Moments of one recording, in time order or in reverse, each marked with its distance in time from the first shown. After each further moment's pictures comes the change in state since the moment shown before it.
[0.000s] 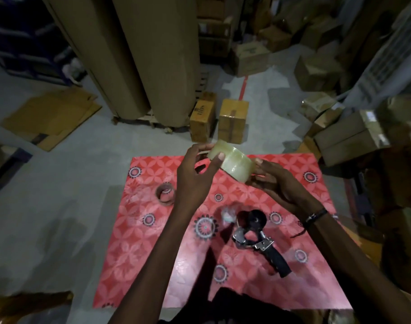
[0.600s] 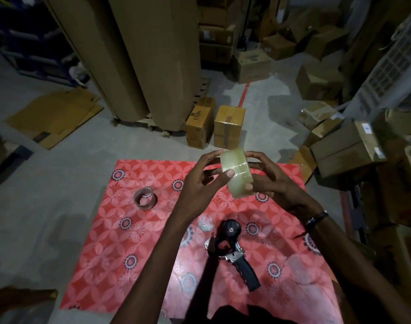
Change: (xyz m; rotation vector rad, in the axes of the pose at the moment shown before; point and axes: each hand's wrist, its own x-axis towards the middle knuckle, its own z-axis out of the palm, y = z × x) left_hand -0.011 0.027 0.099 -0.036 -0.197 -0.108; right_hand -0.006 -0.038 -0.101 -0.201 -0.165 -0.049
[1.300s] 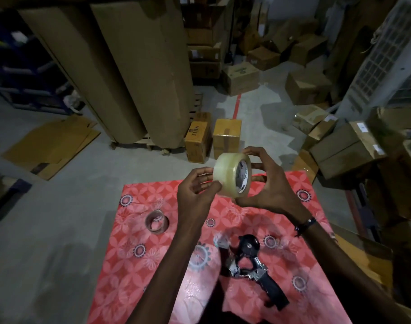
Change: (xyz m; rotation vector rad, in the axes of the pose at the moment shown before) left_hand 0.021 0.001 -0.042 -0.152 0.235 -0.062; right_hand 0.033 -0.021 0.058 -0.527 0.338 -0.398
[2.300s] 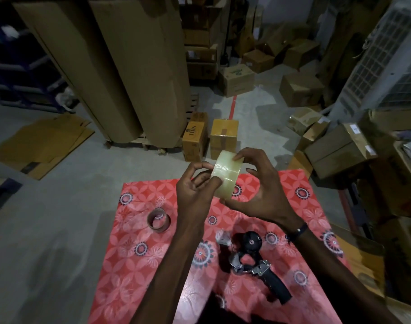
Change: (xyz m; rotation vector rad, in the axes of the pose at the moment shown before) left_hand -0.017 0.029 -0.021 -0.241 -0.037 0.012; right_hand -0.011 -0.030 0.043 -0.145 0.121 -0.220
